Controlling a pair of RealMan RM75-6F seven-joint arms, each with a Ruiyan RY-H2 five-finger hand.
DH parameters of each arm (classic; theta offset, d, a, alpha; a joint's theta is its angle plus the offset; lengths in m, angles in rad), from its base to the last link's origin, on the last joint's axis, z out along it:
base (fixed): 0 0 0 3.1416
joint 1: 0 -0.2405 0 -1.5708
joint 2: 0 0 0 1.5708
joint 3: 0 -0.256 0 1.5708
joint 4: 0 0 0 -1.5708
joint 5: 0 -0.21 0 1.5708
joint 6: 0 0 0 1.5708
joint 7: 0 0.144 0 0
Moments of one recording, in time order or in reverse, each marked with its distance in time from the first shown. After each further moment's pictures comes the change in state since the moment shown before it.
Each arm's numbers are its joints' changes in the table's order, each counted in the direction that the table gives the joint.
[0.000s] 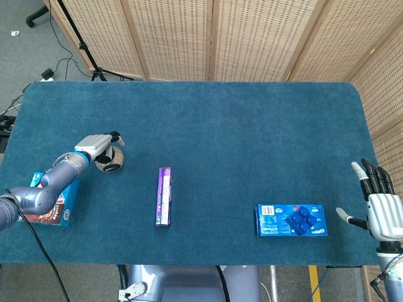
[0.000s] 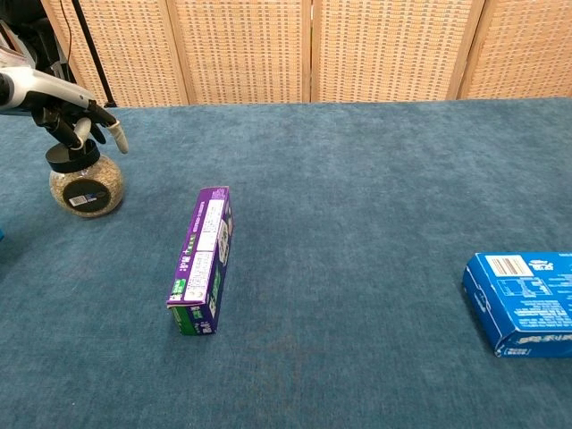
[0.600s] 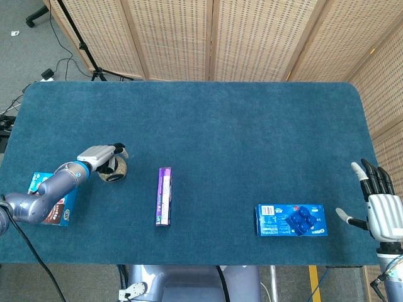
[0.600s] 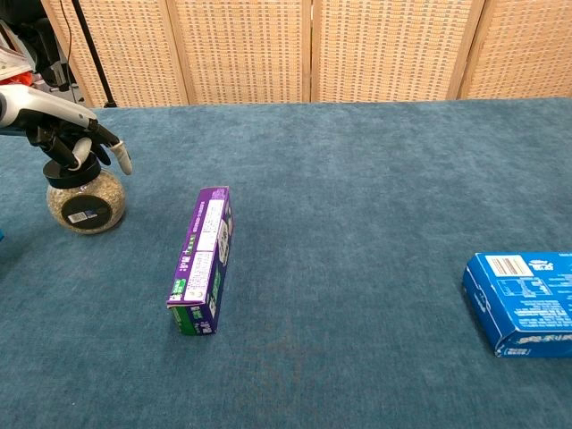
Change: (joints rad) left arm -0.078 -0.042 0.061 -0.094 -0.158 -0.043 -0.076; right arm 0.004 -0.004 0.001 -0.004 0.009 0.011 0.007
